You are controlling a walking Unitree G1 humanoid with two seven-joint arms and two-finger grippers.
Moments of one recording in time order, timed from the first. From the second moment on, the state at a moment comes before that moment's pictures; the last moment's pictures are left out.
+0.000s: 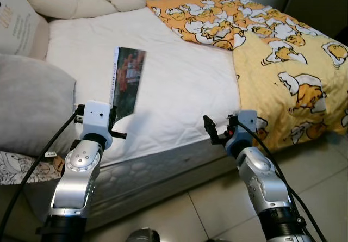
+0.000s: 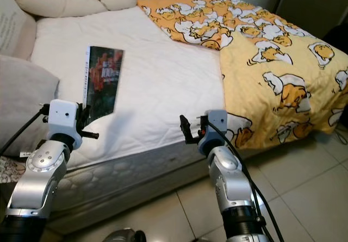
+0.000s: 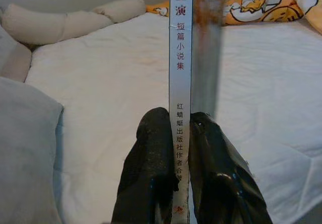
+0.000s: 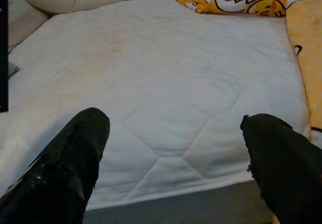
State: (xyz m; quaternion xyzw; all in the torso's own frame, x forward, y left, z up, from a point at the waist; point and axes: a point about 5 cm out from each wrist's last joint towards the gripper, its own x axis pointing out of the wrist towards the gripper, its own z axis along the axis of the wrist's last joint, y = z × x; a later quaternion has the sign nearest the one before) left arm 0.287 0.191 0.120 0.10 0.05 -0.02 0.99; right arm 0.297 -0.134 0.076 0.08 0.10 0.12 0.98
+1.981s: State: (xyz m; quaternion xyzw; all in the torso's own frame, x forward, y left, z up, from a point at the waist) left arm 0.287 0.186 0.116 0.09 0.05 -0.02 0.99; right arm 0.305 -0.143 0.076 0.02 0.11 0.13 0.99
